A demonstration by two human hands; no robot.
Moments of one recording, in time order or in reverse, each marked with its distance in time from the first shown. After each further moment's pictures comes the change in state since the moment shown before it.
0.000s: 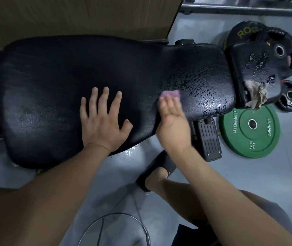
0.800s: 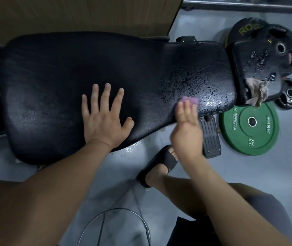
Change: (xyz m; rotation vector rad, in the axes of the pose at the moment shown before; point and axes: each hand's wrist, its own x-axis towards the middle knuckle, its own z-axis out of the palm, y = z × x) left_hand 0.002 -0.002 0.002 0.014 -0.029 0.001; right_hand -0.029 0.026 -0.007 0.020 0.041 0.154
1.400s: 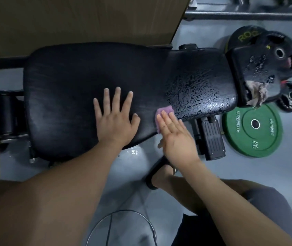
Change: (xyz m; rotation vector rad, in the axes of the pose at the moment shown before) left_hand -0.002 0.000 -0.002 -0.037 -0.023 -0.020; right_hand -0.029 -0.020 0.003 -0.130 -0.238 -0.316
